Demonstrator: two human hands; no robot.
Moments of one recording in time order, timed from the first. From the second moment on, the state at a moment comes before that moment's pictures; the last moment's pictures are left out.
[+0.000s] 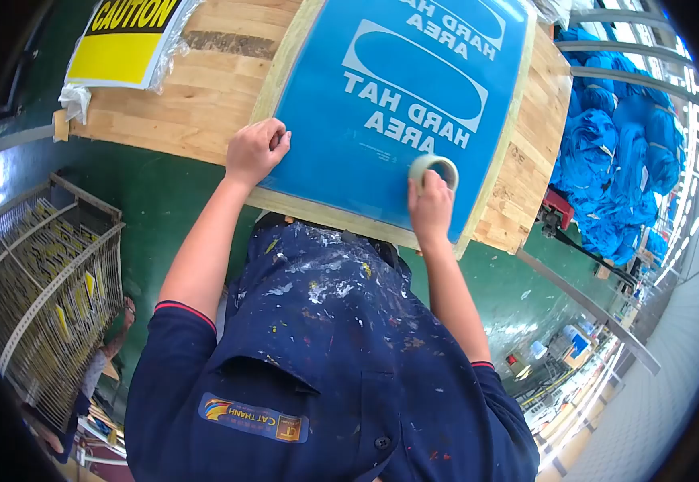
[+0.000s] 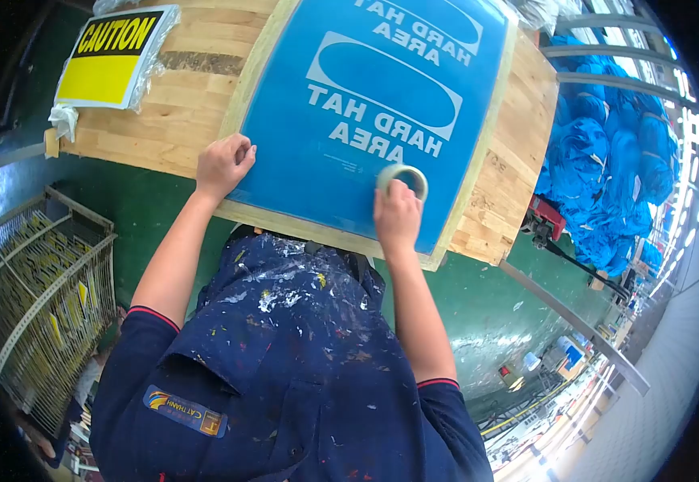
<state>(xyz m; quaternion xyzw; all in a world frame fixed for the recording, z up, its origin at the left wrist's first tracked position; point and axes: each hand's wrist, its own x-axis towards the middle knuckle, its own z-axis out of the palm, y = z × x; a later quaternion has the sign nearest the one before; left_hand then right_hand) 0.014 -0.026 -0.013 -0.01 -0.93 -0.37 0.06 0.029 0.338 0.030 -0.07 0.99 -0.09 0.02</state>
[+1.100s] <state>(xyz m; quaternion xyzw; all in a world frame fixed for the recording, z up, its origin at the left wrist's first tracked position) 0.013 -0.028 -0.017 -0.01 -0.93 -0.37 0.06 0.018 0.319 0.030 -0.09 1.00 -0.02 0.01</state>
